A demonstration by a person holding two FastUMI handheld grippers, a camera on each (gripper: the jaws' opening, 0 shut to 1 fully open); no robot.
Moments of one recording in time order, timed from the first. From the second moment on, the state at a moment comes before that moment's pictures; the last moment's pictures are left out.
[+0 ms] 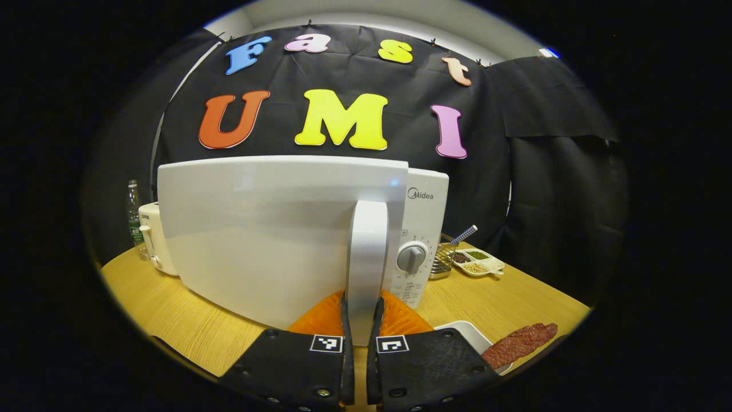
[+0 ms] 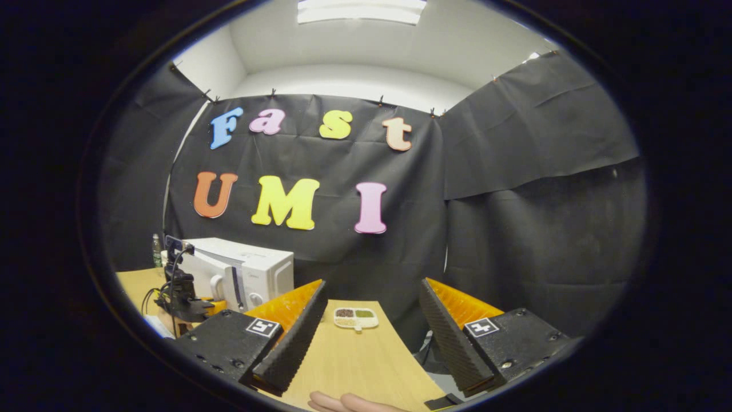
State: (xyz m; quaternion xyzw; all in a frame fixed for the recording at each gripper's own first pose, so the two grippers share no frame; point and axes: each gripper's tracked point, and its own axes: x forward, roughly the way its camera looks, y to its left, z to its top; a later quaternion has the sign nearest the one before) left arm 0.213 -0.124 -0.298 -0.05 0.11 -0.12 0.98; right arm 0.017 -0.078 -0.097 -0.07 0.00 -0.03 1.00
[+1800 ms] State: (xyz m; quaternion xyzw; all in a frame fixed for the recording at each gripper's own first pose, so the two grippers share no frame) left arm -0.029 0.152 -0.223 -0.04 0.12 0.05 0.99; right arm 0.008 0.028 -0.155 -0.07 0.10 0.07 0.99
